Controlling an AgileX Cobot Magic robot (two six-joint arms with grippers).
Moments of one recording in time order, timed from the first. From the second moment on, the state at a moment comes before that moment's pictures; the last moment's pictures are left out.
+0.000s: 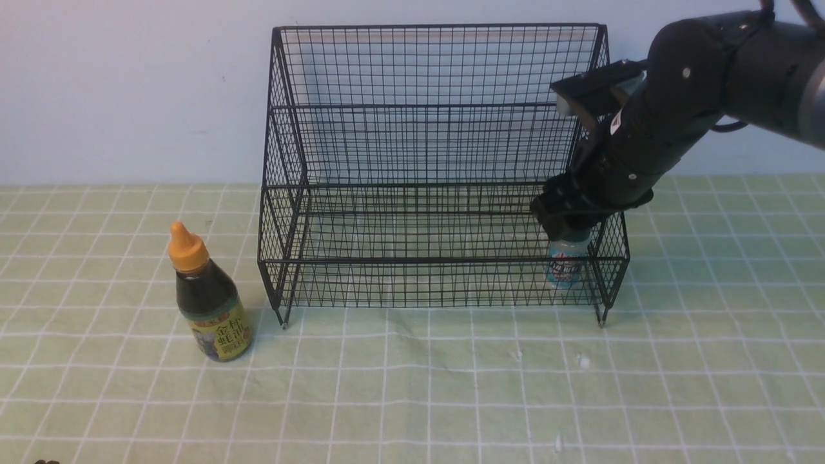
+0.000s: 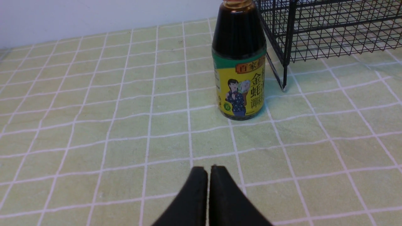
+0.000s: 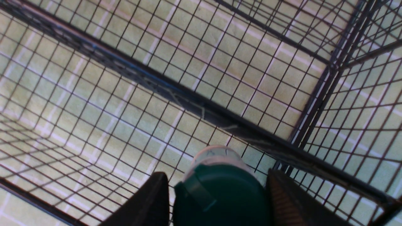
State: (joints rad) right arm 0.36 1.89 -1.57 0.09 1.00 -0.12; left arm -0.06 -0.01 0.02 -0.02 0.39 0.08
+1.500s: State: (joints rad) right arm 0.36 0.05 -0.55 0.22 0.67 -0.01; left arm -0.06 -0.01 0.02 -0.02 0.39 0.08
